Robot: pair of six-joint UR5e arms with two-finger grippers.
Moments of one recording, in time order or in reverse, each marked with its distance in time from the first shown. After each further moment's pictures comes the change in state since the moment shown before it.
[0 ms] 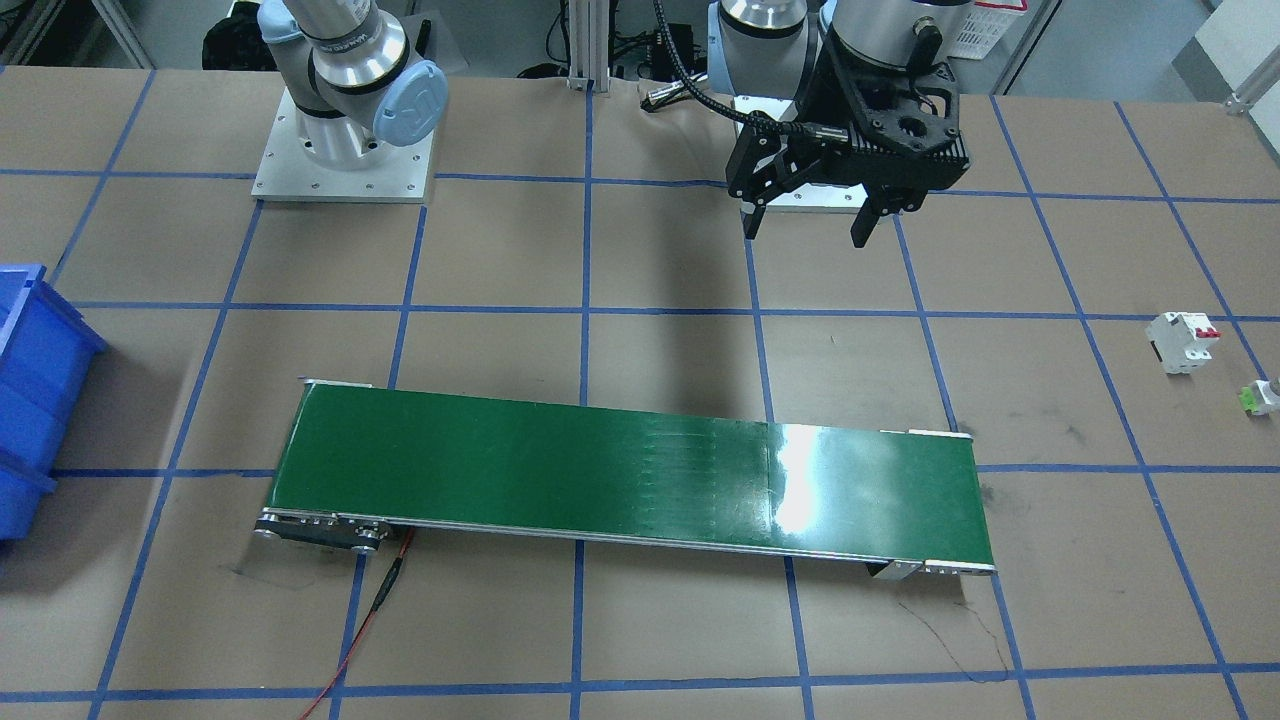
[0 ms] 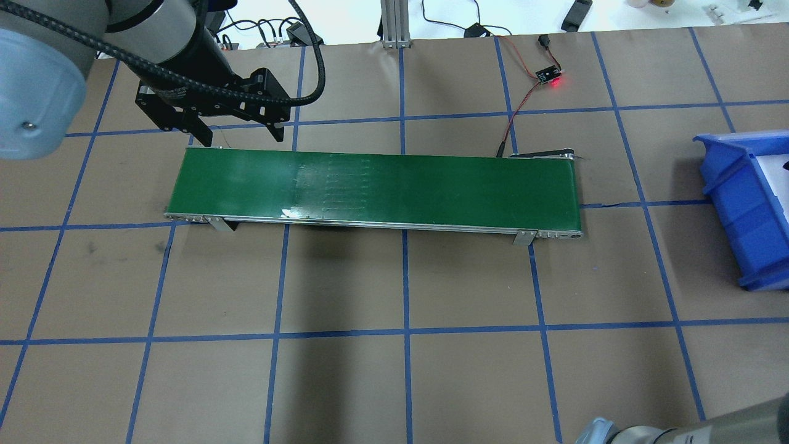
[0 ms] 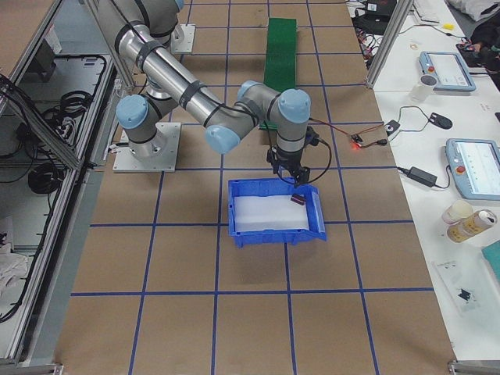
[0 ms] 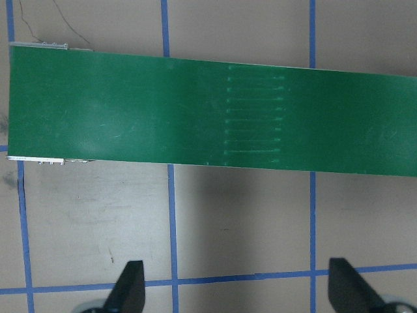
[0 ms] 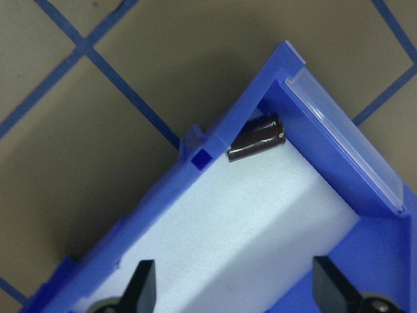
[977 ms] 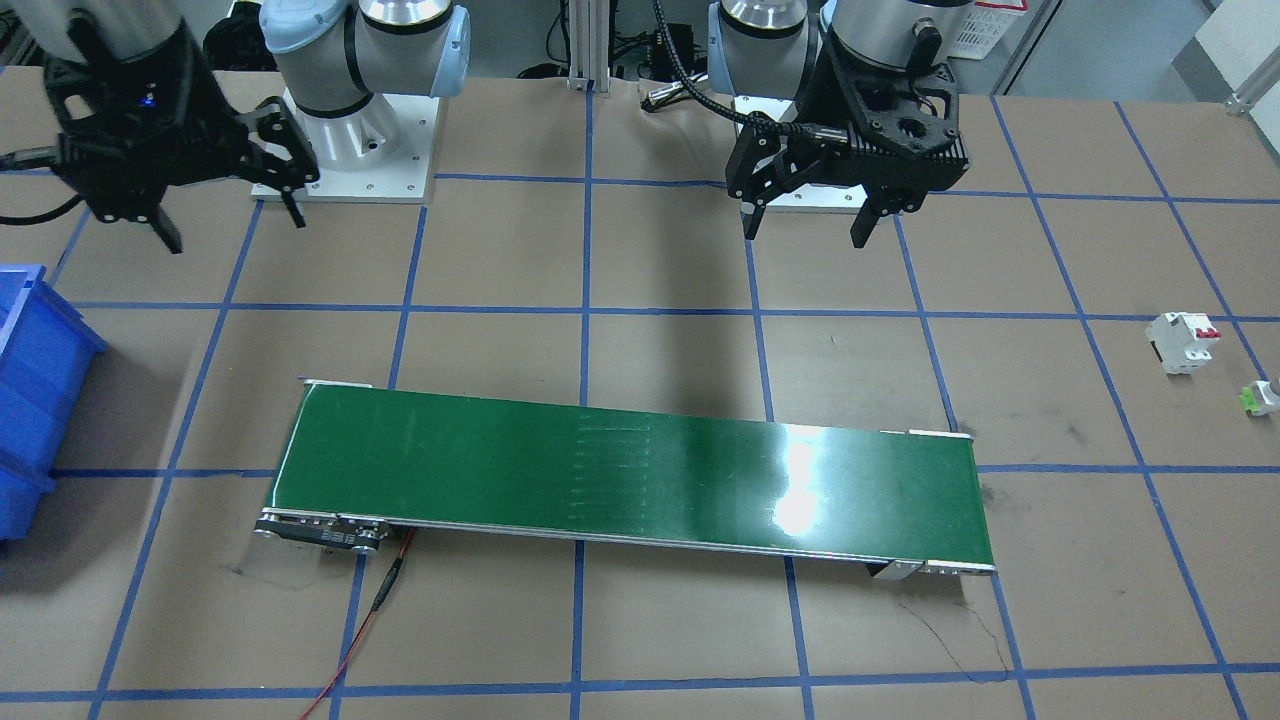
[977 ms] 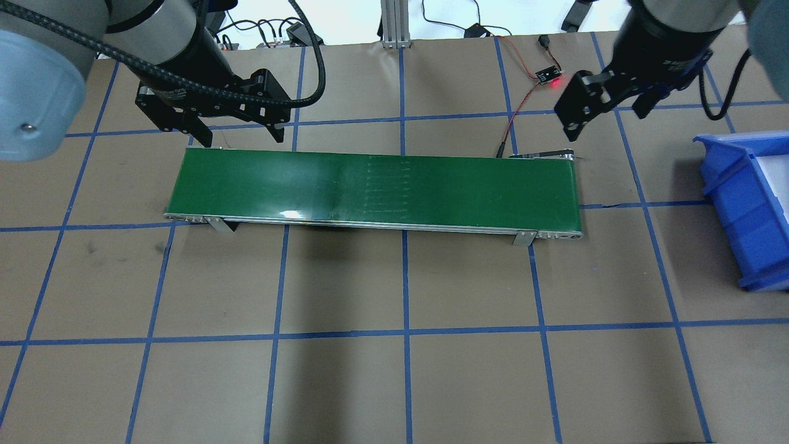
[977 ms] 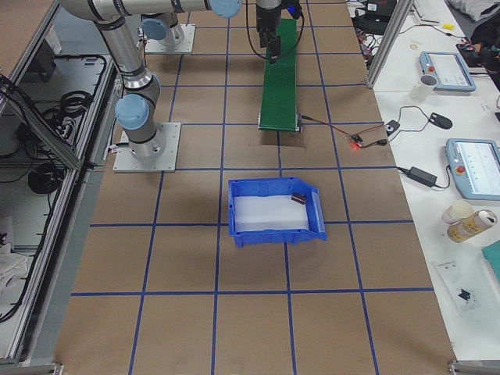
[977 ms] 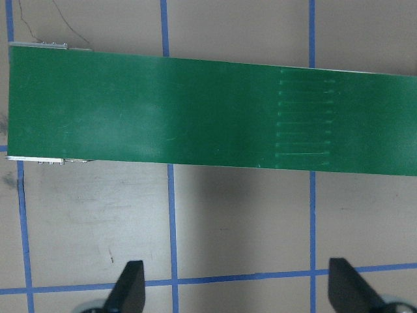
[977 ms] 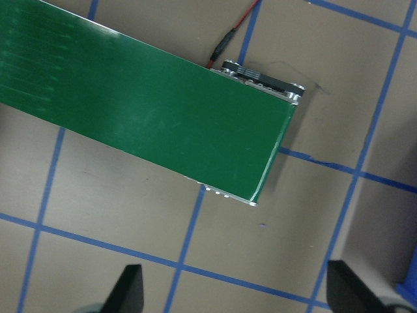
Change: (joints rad) left arm -0.001 0.000 0.000 -0.001 0.000 0.001; right arm 0.635 -0.279 -0.127 0.457 0.036 1.125
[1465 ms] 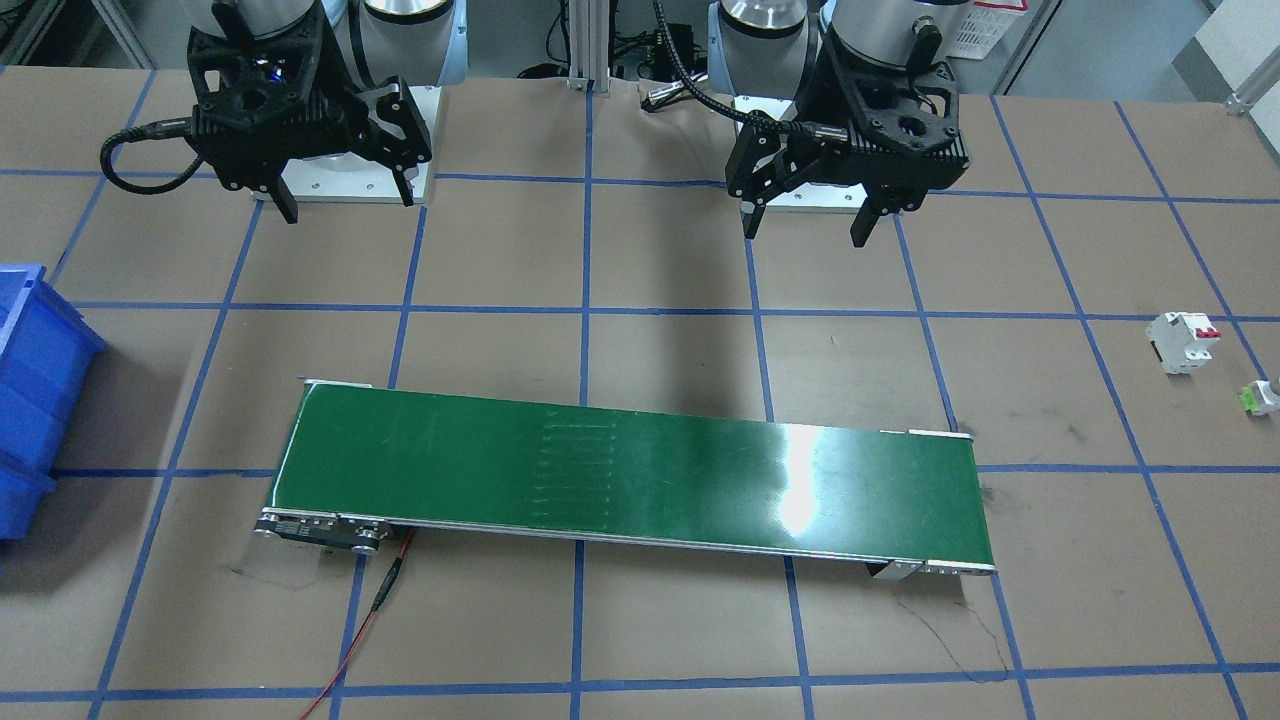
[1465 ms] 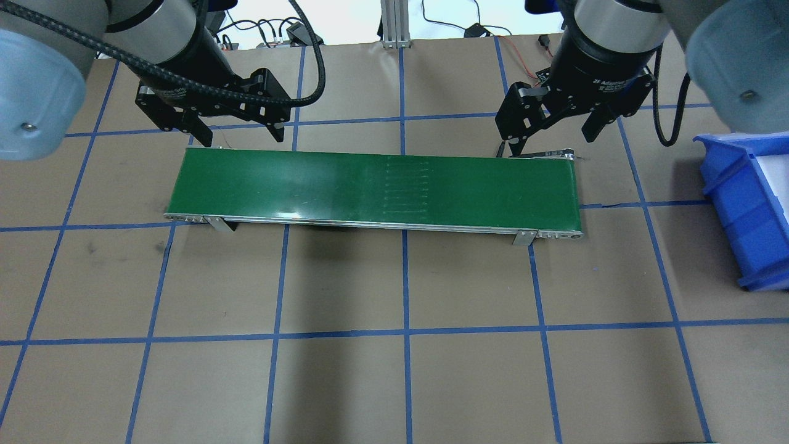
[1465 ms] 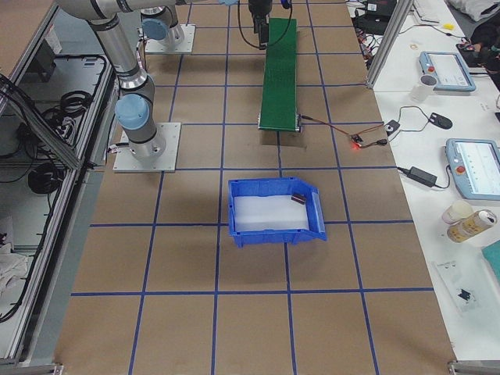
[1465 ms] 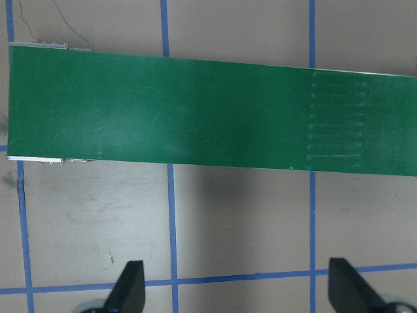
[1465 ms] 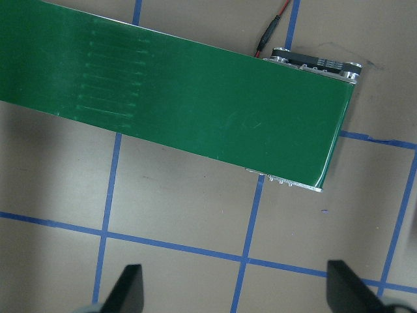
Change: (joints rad) left arm 0.000 0.001 0.000 0.000 0.000 -0.001; right arm 0.123 -0.001 -0.004 0.026 0.045 0.244
